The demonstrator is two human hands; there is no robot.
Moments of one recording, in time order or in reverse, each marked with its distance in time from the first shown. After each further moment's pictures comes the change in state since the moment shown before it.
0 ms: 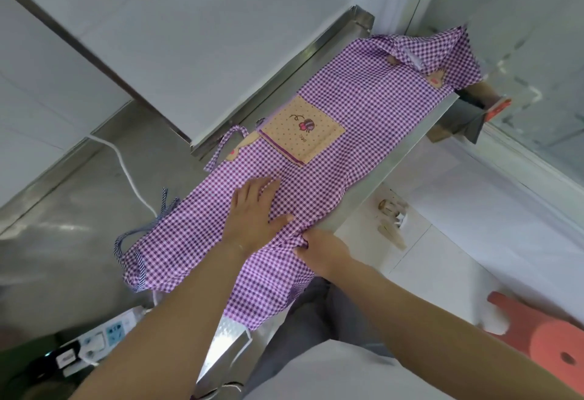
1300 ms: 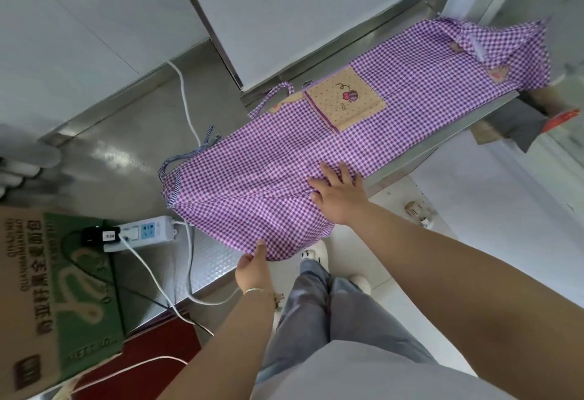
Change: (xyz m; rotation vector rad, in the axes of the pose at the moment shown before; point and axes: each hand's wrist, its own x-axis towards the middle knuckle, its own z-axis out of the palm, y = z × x) left_hand -0.163 0.085 0.077 -1.294 0.498 -1.481; right_hand 0.012 0.014 -0.017 -0.539 -0.076 -0.277
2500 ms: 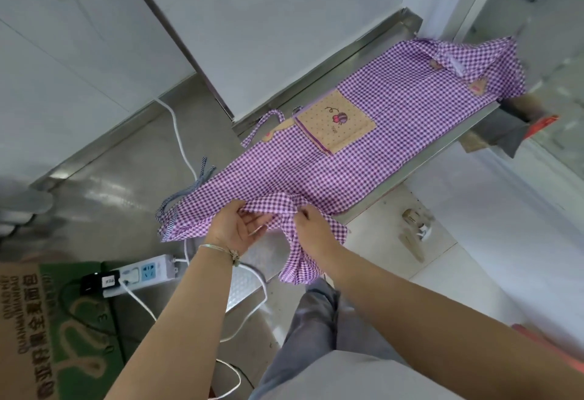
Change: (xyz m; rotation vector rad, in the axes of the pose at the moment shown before) left_hand 0.038 0.148 0.004 -0.224 -0.677 -0.134; right_hand -0.026 -0.073 -0.014 1.170 0.144 0.242
